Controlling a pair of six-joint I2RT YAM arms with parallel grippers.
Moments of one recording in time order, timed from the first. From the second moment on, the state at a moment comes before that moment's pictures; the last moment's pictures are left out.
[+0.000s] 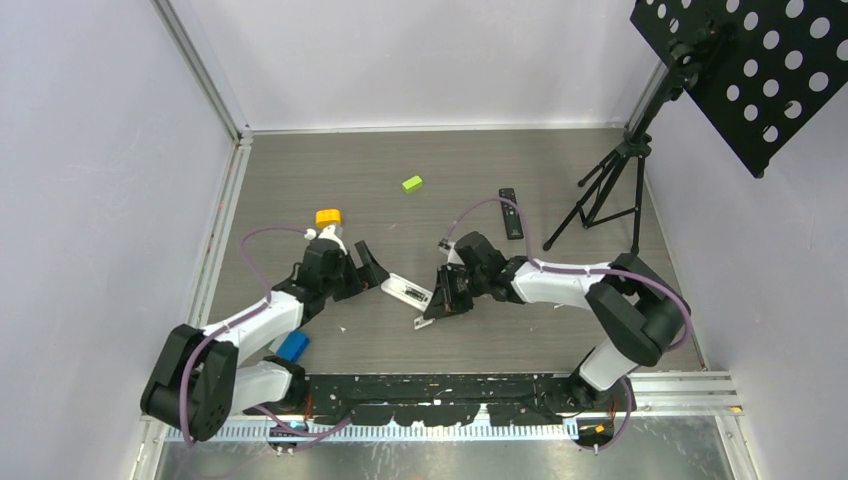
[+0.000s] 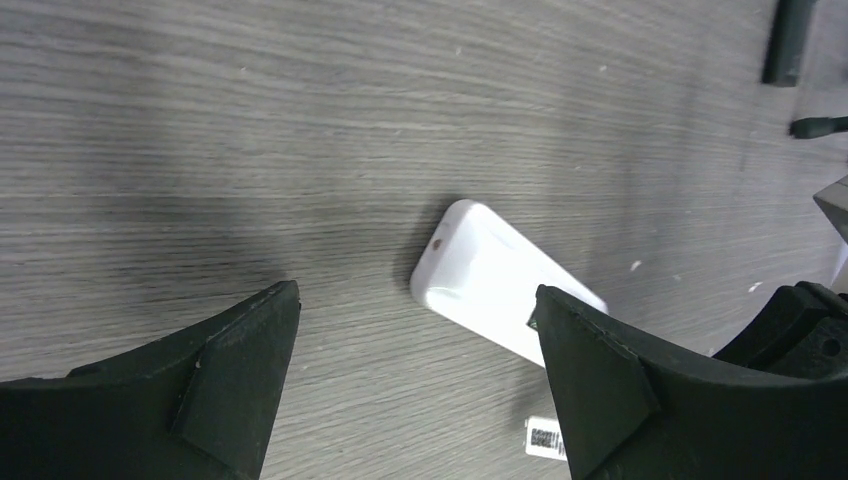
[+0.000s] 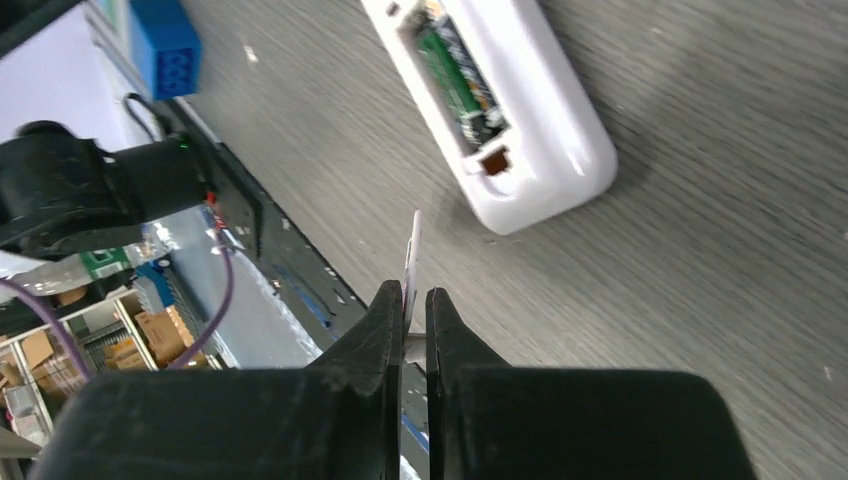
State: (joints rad) left arm -0.39 1.16 0.41 0.05 0.12 -0.75; right arm 0.78 1.56 0.72 0.02 -0.50 0.77
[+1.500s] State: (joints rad) left arm -0.39 1.20 0.34 0.14 0.22 -0.75; right arm 0.71 1.67 0.78 0.19 -0.44 1.03
